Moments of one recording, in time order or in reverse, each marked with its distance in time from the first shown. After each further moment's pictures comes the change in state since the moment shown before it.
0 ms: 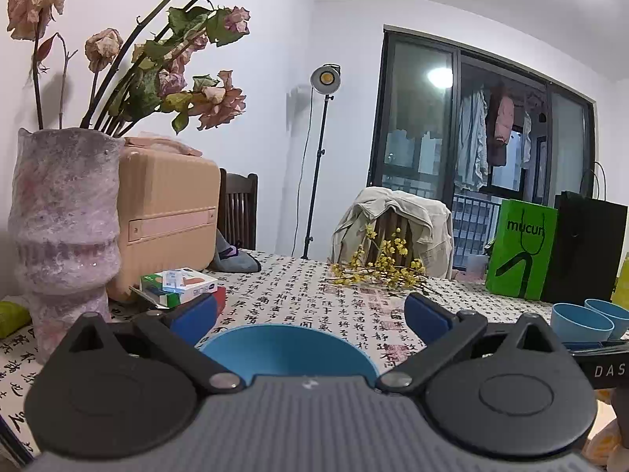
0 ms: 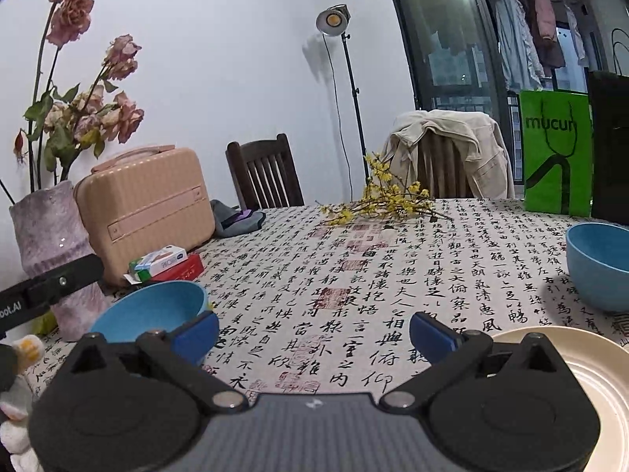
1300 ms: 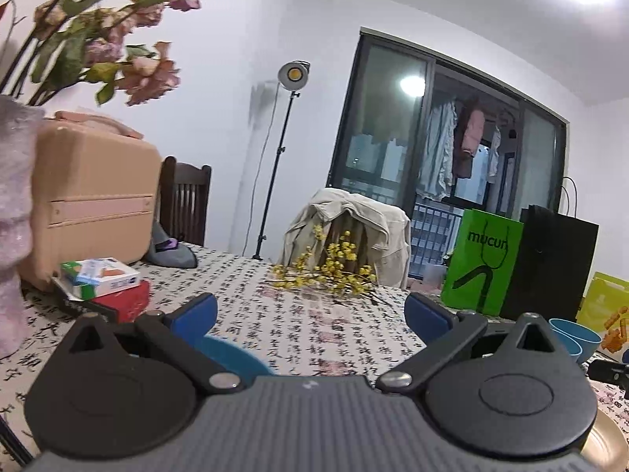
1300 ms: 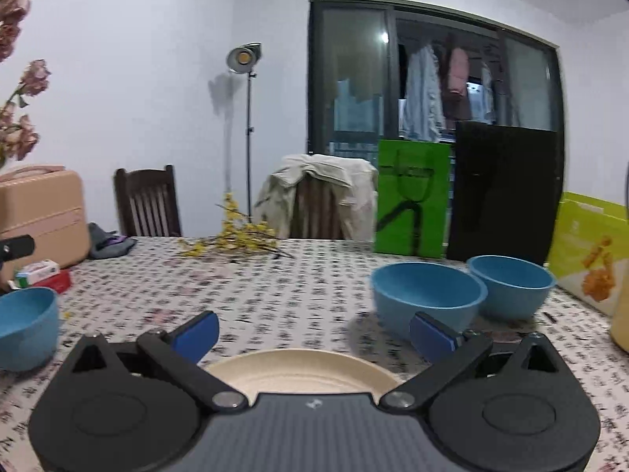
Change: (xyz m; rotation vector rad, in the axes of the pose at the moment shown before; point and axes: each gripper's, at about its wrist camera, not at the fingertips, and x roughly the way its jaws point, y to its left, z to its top) left arm 0.050 -0.040 -0.004 -0.057 0.001 -0.136; right arm -0.078 -0.105 -0.005 -0.064 -0.117 -0.385
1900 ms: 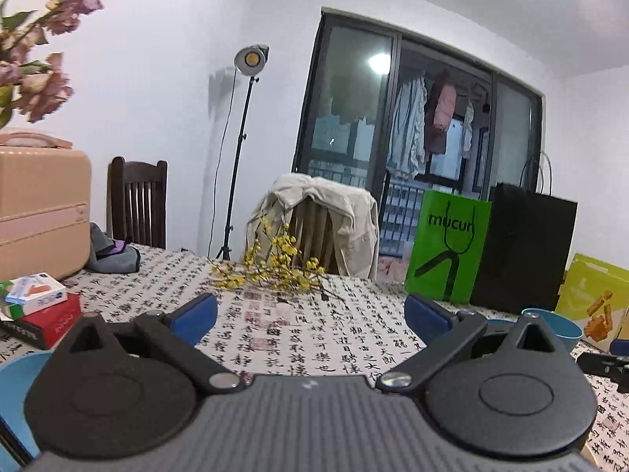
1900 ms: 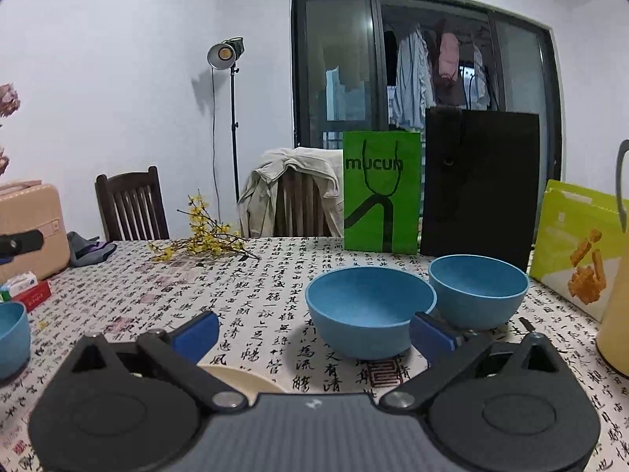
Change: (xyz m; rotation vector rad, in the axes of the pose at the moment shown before) left arm 0.049 -0.089 0.015 0.066 0.070 -0.058; right arm 0.030 -0.077 0.026 0.041 0.044 0.045
